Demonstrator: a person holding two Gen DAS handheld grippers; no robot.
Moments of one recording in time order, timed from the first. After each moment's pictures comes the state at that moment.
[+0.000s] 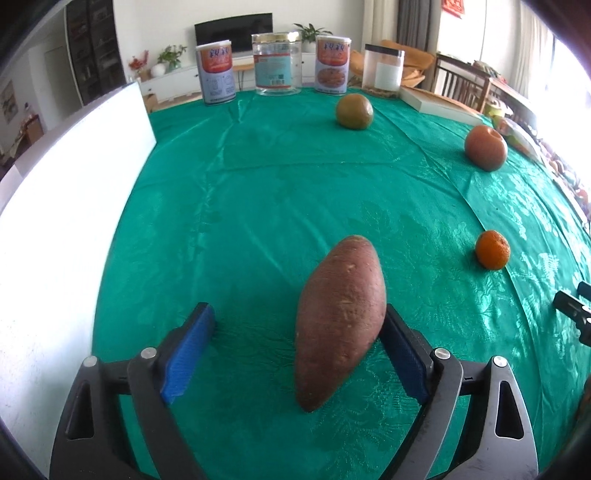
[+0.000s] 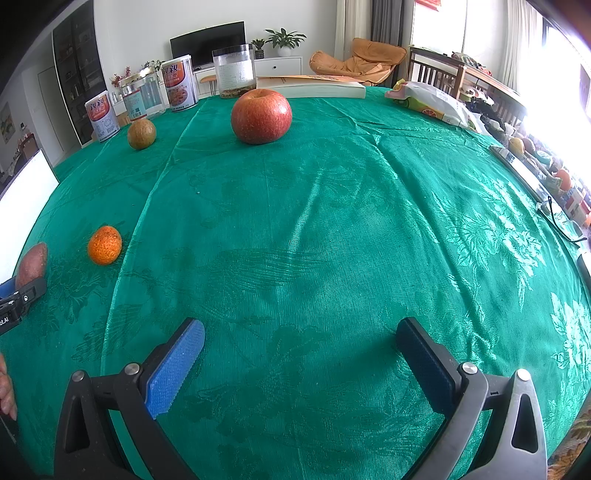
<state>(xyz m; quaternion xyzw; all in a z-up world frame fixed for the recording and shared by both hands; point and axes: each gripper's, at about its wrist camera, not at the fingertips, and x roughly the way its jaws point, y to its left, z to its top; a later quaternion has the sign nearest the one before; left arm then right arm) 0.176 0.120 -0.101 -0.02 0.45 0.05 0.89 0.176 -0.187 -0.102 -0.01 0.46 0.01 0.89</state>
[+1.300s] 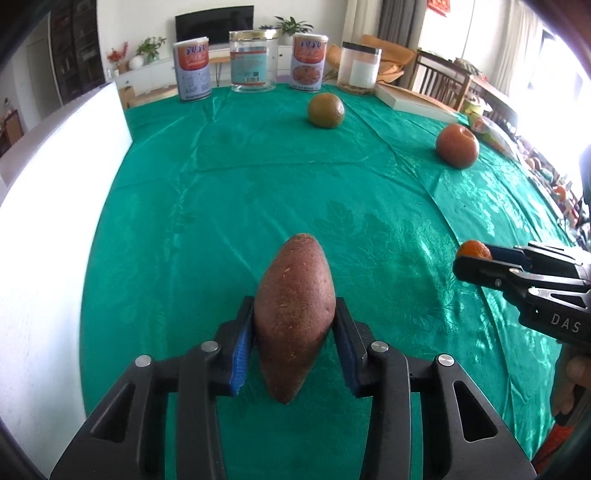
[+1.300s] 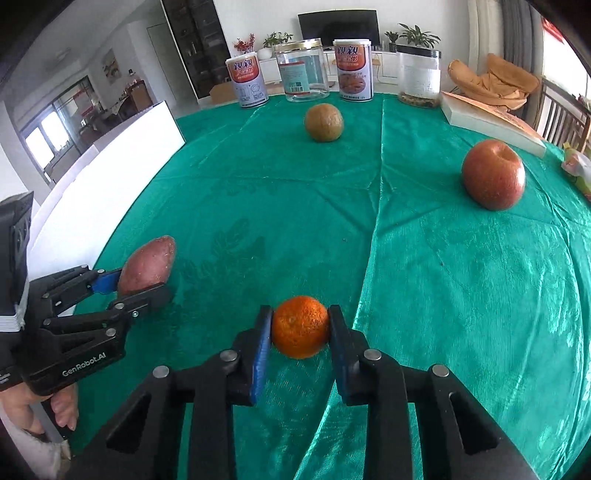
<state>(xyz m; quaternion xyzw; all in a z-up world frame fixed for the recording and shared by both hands) 0.170 0.114 -0.086 -0.06 0.46 -0.01 0.89 0.214 -0.064 -0.082 -0.02 0.48 0.26 0.84</state>
